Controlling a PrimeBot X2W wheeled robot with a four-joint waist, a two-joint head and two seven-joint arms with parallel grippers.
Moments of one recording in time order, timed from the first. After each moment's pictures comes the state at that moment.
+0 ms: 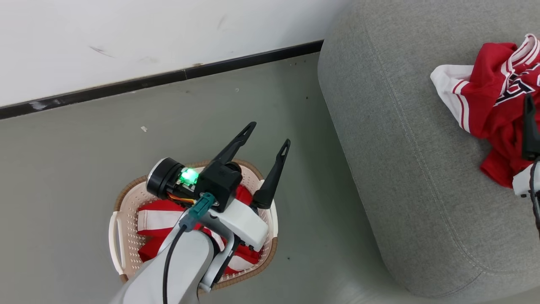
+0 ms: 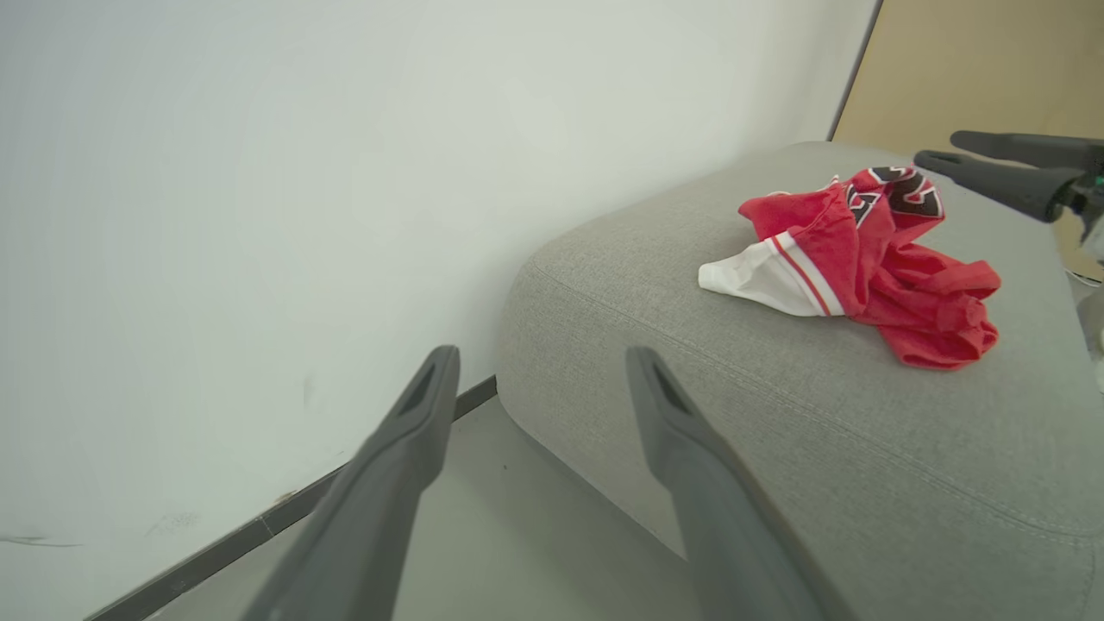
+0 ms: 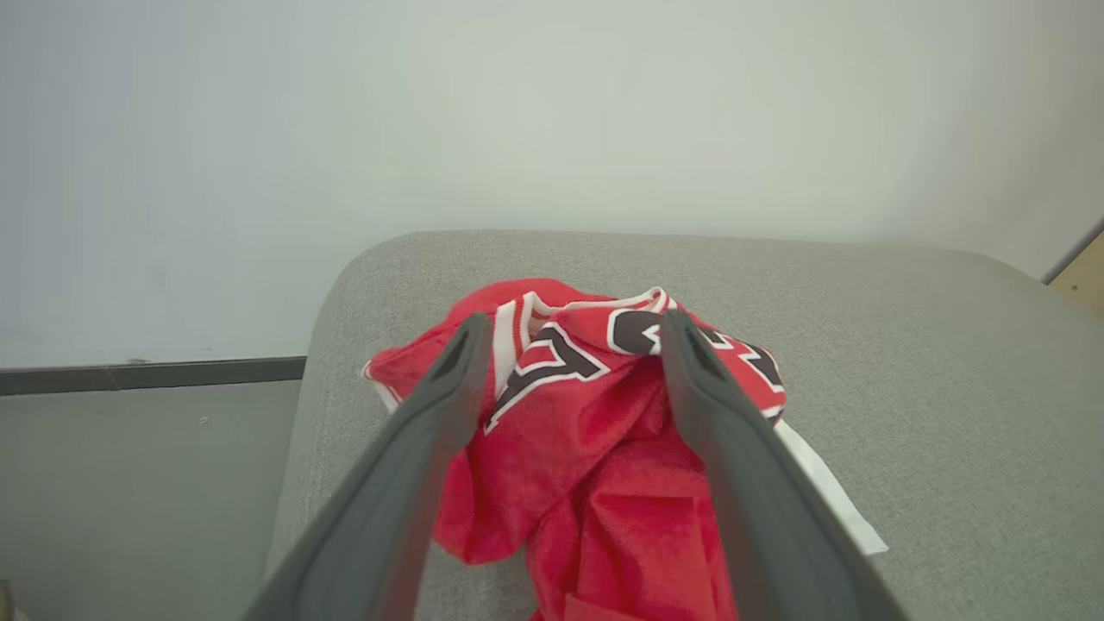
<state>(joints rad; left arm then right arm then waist) -0.51 0.10 -0.65 0.05 -0.34 0.14 -0.05 -0.42 -0.23 -0.27 0.35 -0.06 0.12 -0.26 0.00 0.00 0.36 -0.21</state>
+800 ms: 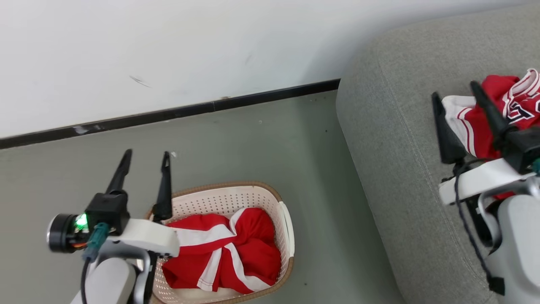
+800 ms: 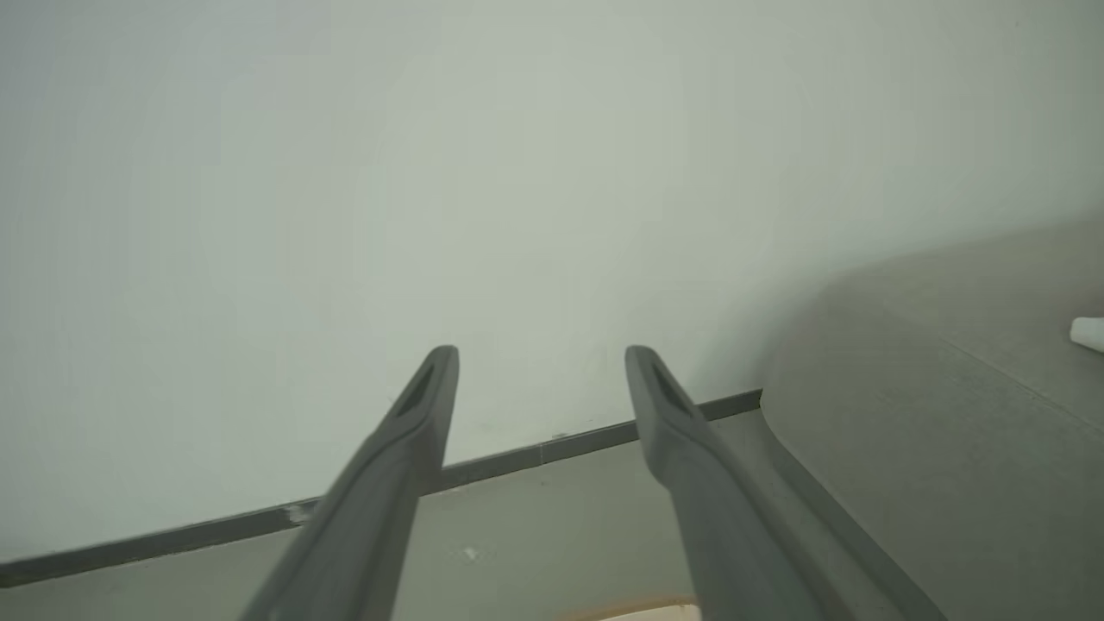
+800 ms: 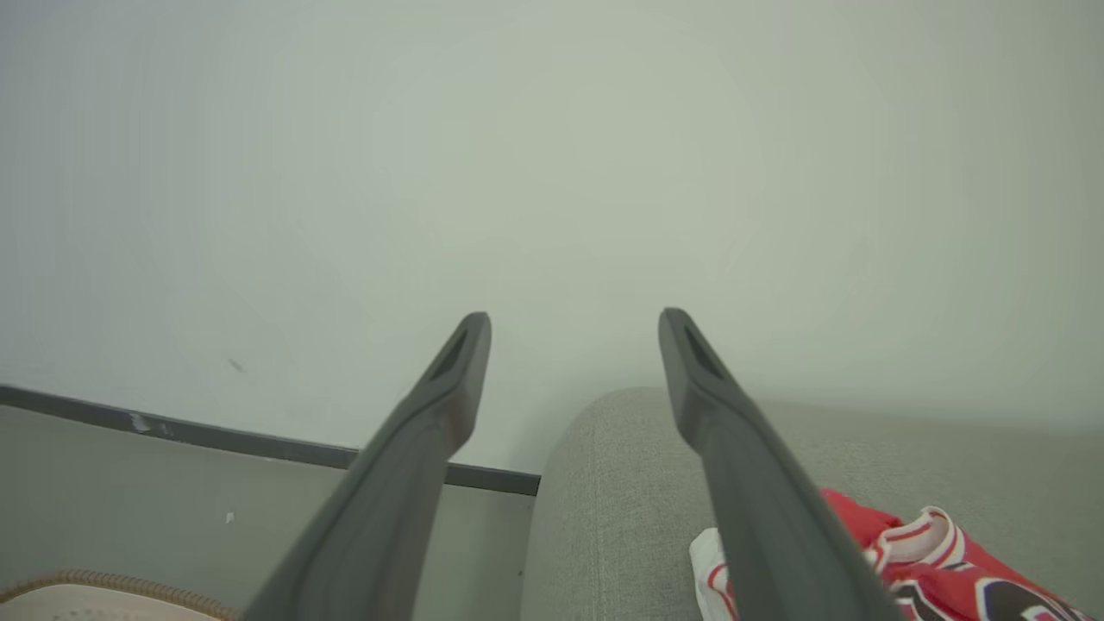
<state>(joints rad) -0.31 0.21 -0.38 0.13 -0.40 0.29 -0.21 -0.39 -0.15 -0.03 0.14 -0.04 0.12 -0.26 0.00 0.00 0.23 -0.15</state>
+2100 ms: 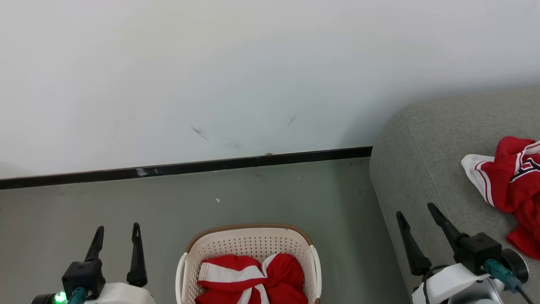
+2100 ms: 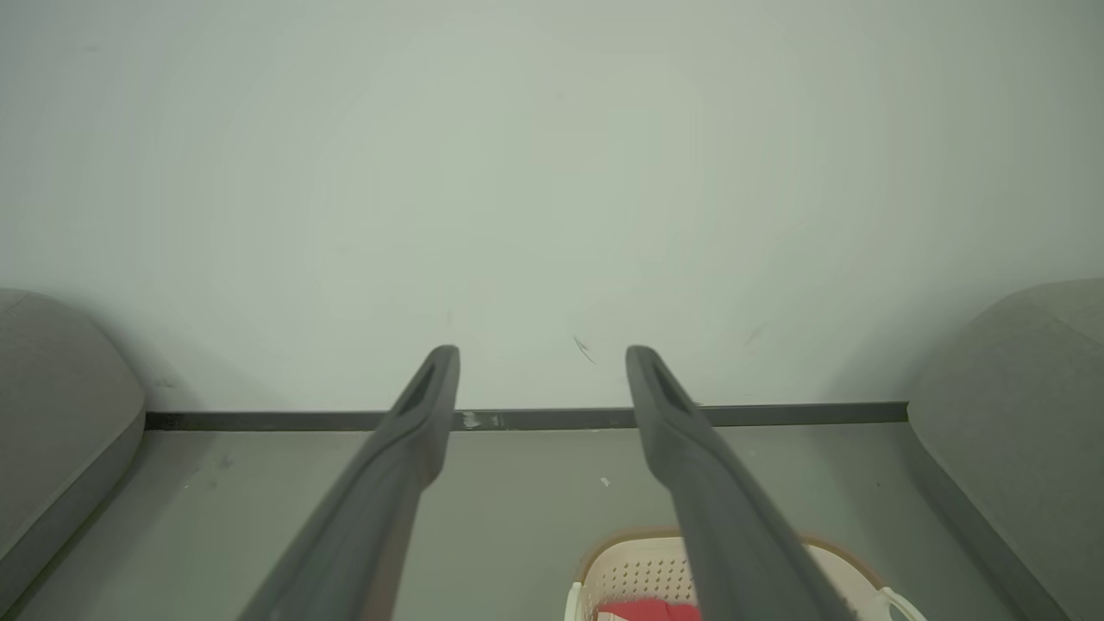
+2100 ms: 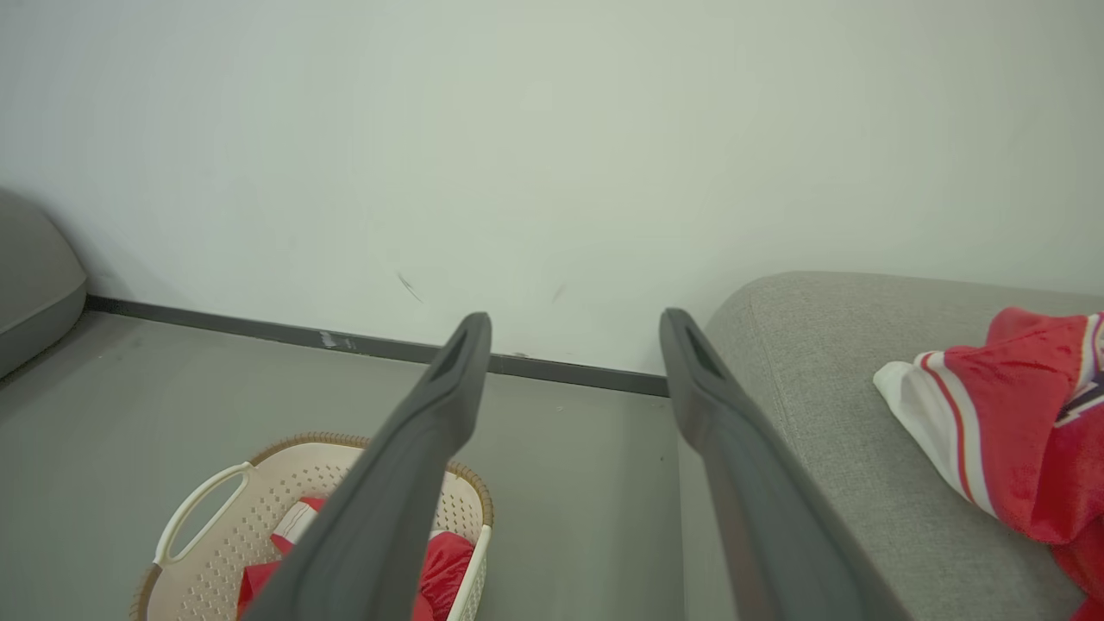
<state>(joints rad) -0.04 0.24 -0.28 0.14 -0.46 0.33 -0.24 -0.01 -0.05 0.01 0.14 -0.04 0.12 -0.26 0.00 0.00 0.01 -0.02</state>
